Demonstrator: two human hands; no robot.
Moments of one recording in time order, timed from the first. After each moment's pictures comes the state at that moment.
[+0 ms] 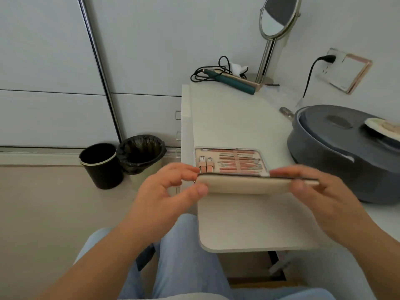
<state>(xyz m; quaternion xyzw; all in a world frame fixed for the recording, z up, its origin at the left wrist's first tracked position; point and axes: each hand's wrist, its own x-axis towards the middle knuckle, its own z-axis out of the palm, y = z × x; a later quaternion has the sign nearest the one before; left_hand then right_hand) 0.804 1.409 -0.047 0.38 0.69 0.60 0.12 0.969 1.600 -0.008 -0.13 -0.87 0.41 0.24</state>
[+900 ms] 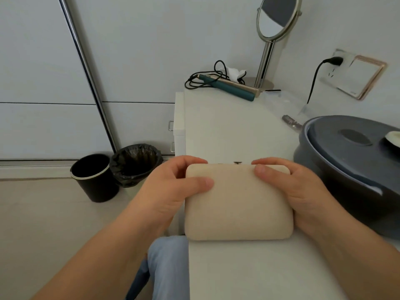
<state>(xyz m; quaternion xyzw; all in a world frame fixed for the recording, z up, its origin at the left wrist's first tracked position) 0.759 1.474 -0.027 0.24 0.62 0.68 0.31 0.887 1.637 -0.020 -0.25 -0.67 0.67 0.21</state>
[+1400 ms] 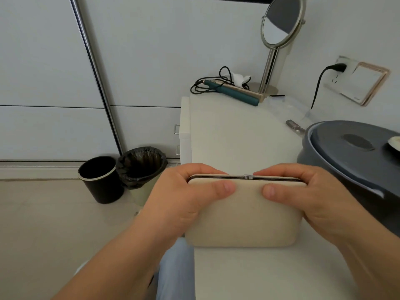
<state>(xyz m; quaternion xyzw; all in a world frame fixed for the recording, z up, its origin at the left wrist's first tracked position) 0.791 1.464 -0.001 0.28 0.65 0.65 0.26 0.908 1.628 0.006 -0.15 -0.75 0.62 0.15</state>
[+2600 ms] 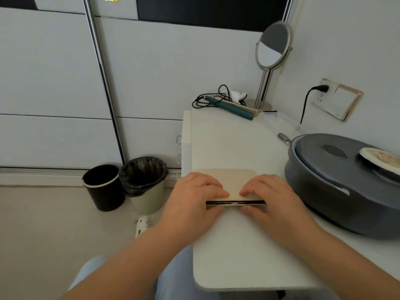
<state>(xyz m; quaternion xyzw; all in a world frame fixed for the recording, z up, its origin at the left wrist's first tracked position) 0.790 1.476 -0.046 0.52 0.75 0.38 -0.14 0.912 1.625 -0.033 -0.05 -0.96 0.09 0.28</state>
